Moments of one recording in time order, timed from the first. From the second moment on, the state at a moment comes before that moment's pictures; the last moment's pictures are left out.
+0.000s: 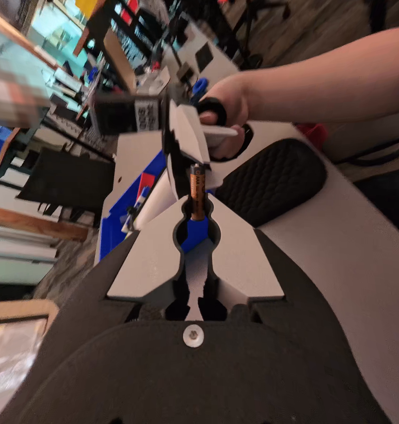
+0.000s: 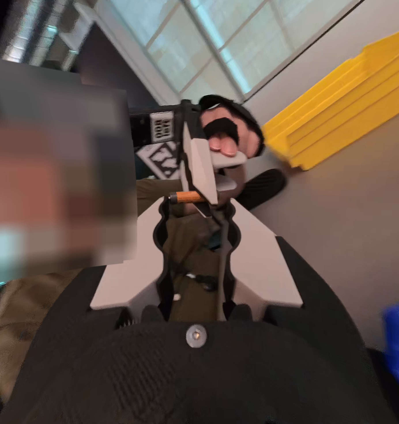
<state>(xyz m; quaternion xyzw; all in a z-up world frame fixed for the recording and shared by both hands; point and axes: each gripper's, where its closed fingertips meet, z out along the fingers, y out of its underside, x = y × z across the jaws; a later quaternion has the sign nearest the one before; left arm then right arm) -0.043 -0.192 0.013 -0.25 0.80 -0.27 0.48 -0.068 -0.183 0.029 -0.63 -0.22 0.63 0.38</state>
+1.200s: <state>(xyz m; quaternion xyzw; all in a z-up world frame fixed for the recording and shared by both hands) -0.047 -0.127 0.007 -0.39 0.77 -0.17 0.48 -0.032 -0.121 0.024 -0.72 -0.11 0.42 0.55</state>
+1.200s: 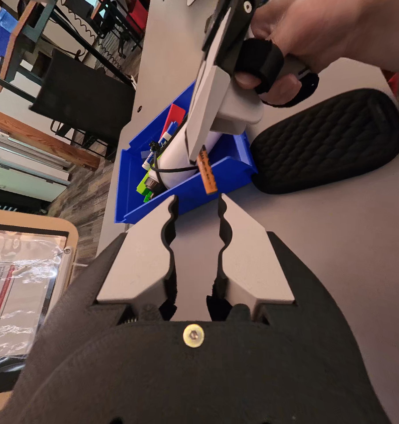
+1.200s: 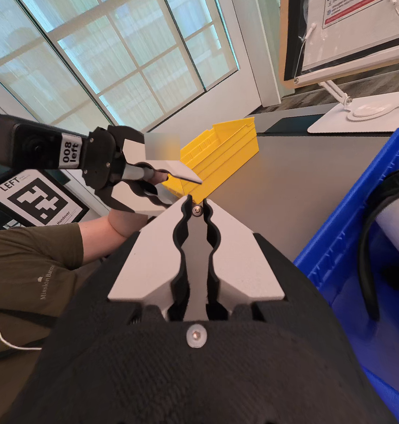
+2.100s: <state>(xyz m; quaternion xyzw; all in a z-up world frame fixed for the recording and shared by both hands) -0.047 -0.123 0.056 -0.41 0.70 -0.28 0.52 -0.032 -0.127 0.055 -0.73 -0.19 0.37 0.54</state>
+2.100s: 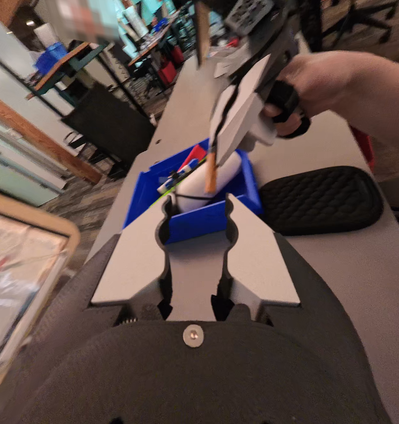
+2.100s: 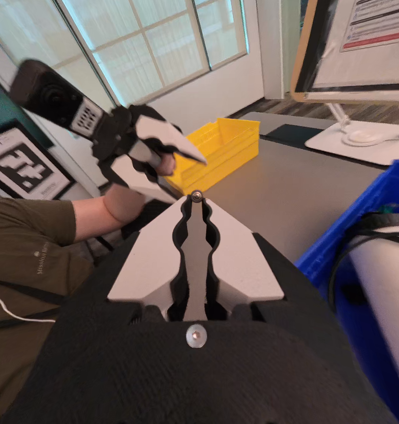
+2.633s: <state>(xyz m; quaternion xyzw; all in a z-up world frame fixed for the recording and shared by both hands) -0.395 0.071 0.043 -0.73 0.41 -0.10 0.53 0.140 0.013 -0.020 -0.89 -0.16 0.04 0.41</state>
